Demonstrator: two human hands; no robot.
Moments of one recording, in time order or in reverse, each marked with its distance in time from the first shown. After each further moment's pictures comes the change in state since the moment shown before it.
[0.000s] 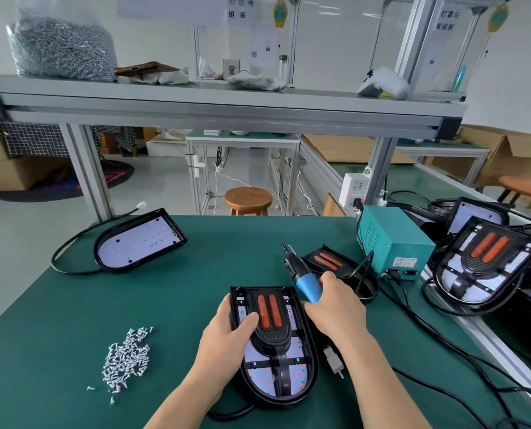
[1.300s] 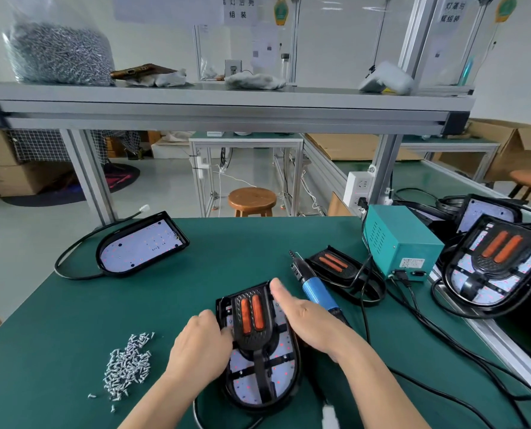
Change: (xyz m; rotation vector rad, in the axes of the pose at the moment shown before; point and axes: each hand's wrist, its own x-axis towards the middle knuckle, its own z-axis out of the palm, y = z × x) left_hand 0.014 0.013 -0.025 0.846 0.145 -0.122; right_hand -0.030 -0.038 -0.016 0.434 -0.617 -0.097
